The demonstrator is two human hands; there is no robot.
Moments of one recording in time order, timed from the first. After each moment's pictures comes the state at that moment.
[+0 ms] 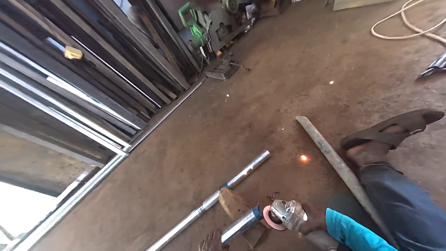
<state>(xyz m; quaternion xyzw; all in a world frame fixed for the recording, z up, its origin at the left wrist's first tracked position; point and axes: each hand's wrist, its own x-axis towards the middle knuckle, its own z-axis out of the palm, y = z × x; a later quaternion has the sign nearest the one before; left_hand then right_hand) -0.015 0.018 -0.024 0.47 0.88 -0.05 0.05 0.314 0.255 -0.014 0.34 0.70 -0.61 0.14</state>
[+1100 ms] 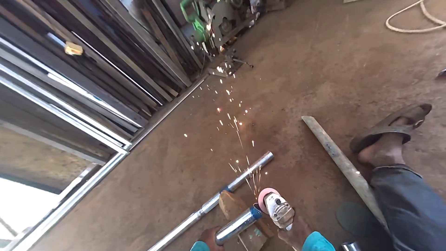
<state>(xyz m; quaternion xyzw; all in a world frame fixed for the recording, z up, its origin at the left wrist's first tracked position) -0.076 0.084 -0.001 0.44 0.78 -0.23 0.37 0.248 0.200 -0.026 0.57 0.62 -0.54 -0.03</state>
